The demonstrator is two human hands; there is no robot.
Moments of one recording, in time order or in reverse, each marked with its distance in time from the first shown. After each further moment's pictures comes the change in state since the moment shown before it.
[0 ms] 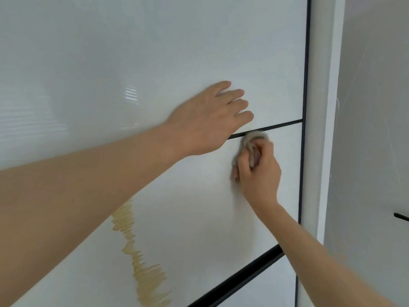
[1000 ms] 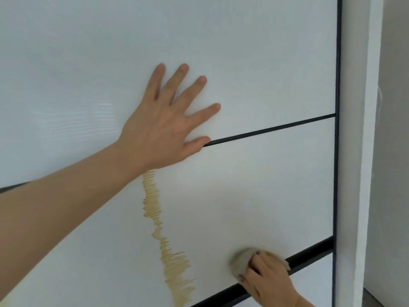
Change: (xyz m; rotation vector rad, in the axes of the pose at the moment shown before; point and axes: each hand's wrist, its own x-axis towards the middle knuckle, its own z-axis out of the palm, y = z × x) left_hand -0.093 -0.025 -0.048 0.203 -0.183 -0.258; right_hand -0.169 0.132 0.006 -0.232 -0.273 -0.913
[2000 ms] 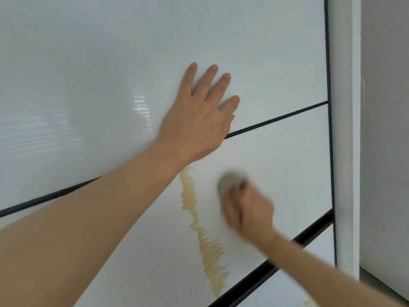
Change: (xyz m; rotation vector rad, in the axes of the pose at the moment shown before) left_hand -0.002 0.004 0.006 -0.084 0.149 -0.015; right_hand 0.163 -0.050 0.004 -0.083 0.223 0.401
